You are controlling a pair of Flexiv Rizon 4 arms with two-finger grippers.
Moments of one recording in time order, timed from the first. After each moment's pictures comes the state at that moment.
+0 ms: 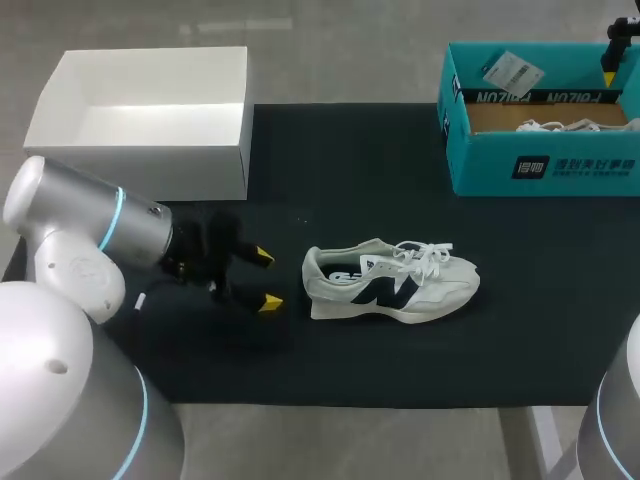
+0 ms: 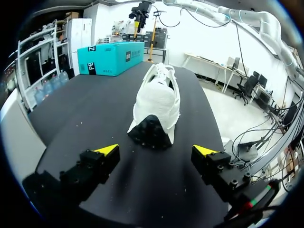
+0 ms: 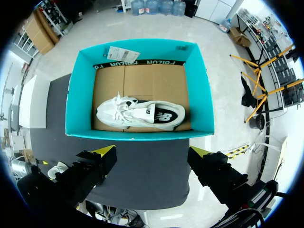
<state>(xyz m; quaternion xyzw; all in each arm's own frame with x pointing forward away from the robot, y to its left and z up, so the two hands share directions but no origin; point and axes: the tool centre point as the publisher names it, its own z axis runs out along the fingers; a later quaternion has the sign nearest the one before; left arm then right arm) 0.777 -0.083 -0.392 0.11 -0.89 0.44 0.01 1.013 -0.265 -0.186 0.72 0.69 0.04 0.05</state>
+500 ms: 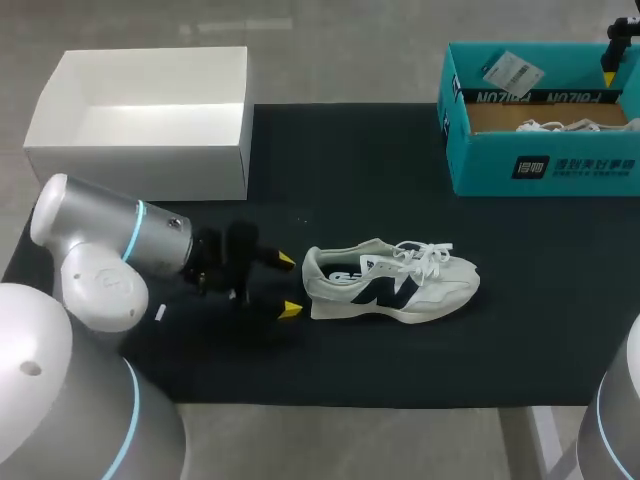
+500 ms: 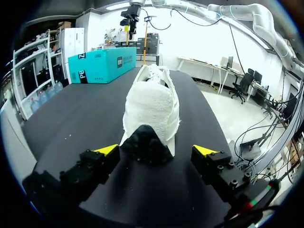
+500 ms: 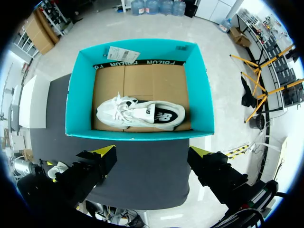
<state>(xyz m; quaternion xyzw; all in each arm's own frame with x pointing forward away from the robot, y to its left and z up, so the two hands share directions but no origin) 0.780 -0.116 -0.408 0.08 -0.88 0.47 0.01 1.013 -0.265 -0.186 0.72 0.69 0.04 0.05</state>
